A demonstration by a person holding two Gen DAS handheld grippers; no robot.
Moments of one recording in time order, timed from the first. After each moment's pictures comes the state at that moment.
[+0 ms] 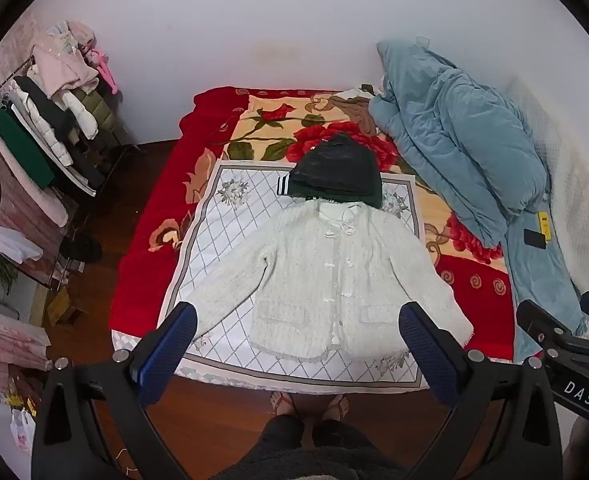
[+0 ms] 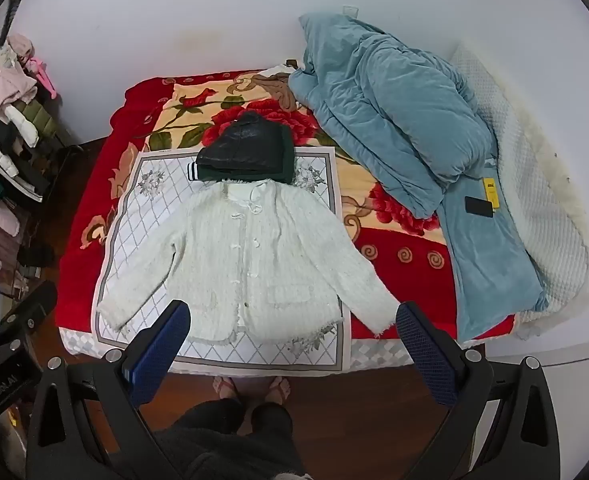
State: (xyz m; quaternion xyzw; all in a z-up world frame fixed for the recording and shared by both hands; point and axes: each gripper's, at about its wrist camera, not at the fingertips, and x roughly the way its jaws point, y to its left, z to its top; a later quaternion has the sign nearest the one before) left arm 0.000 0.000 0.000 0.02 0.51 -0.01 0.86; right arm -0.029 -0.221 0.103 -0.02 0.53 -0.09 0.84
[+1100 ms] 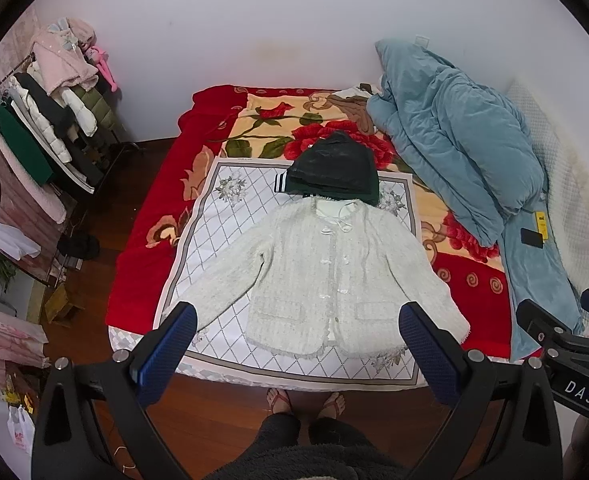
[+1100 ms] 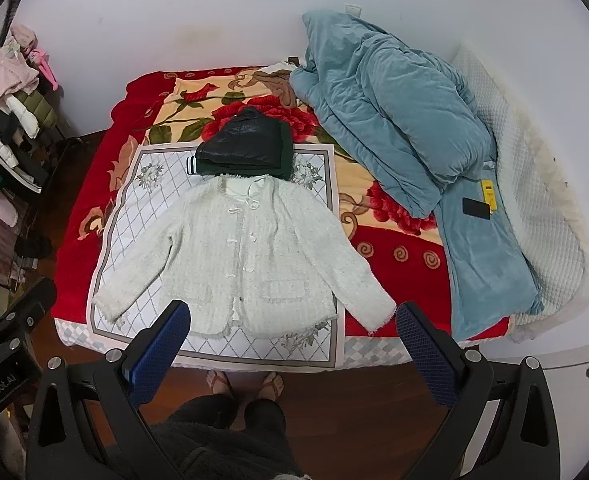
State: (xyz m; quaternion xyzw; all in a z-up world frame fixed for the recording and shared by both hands) left arm -0.002 -0.006 0.001 0.01 0.51 -0.02 0.86; right arm -0.038 -0.217 0.100 -0.03 0.53 -0.09 0.84
